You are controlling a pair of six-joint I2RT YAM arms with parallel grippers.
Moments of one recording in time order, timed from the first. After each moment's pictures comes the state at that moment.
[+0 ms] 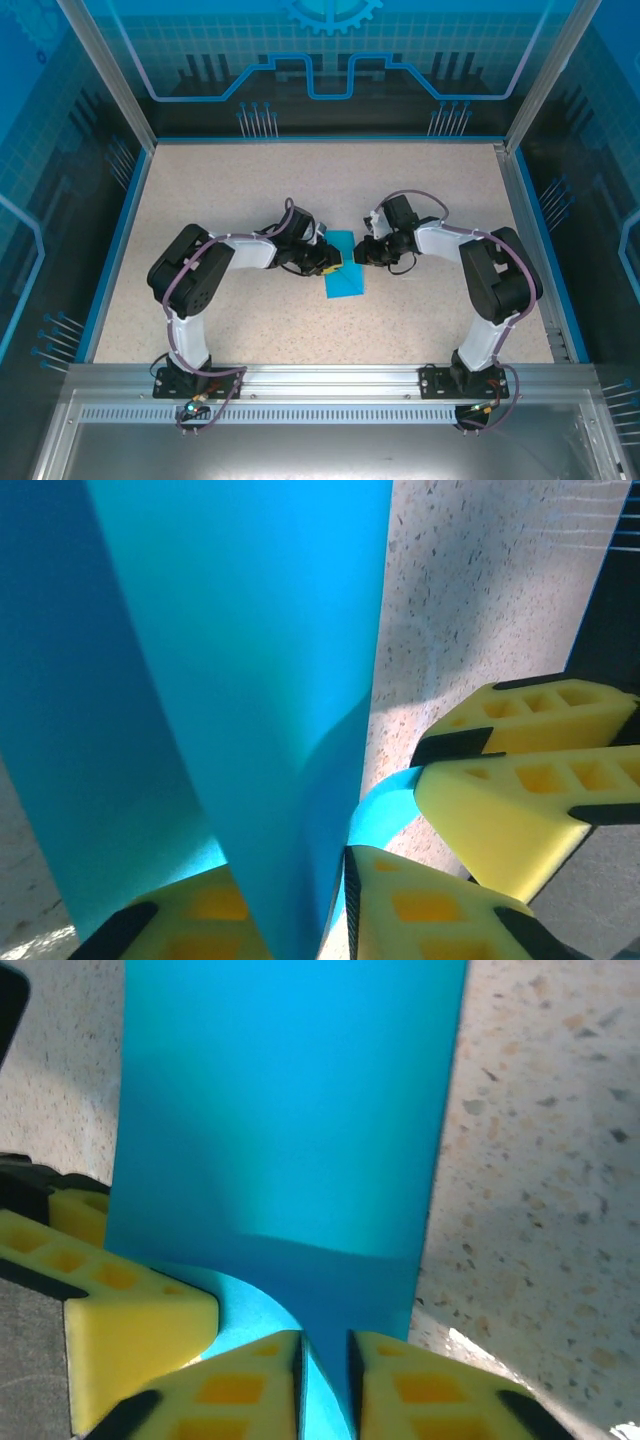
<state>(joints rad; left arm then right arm) -0.53 1.90 0.97 0.04 0.64 -0.97 0.37 1.77 0.97 -0.35 -0.56 0.39</state>
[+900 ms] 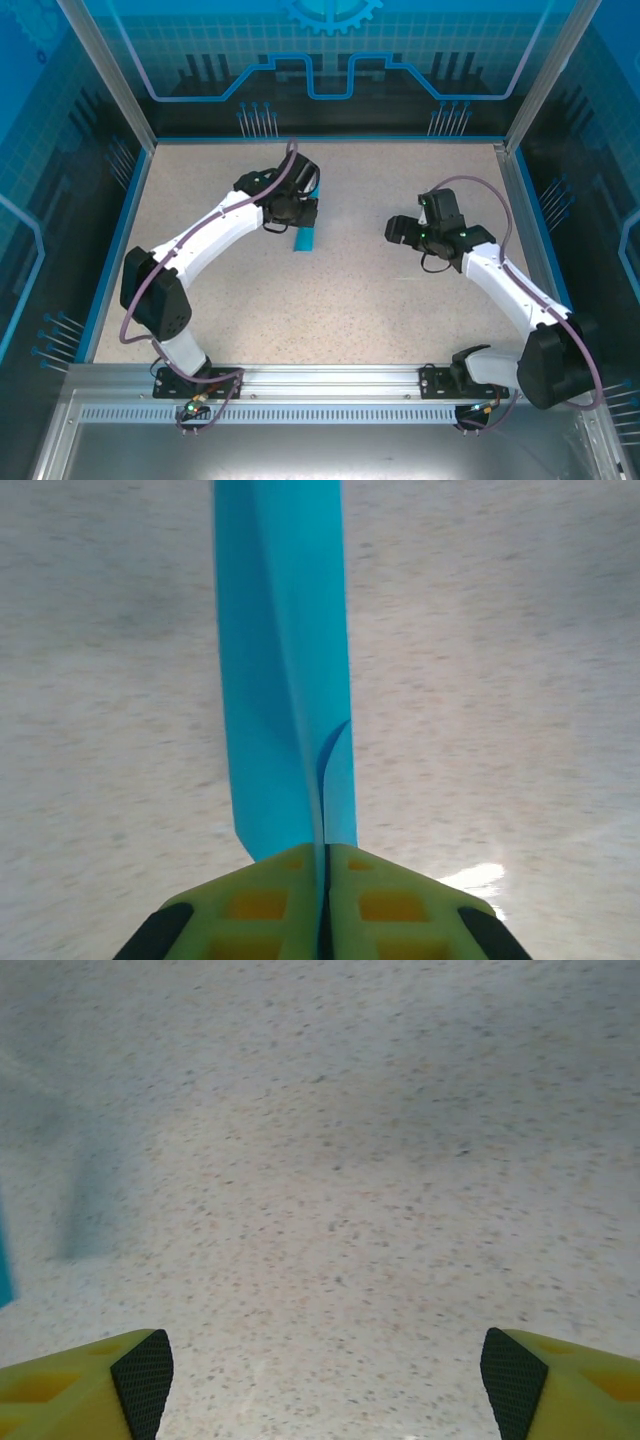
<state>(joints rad) -0.58 1.70 1.57 -0.95 -0.13 -0.38 0.30 1.24 0.90 -0.54 -0.03 0.53</state>
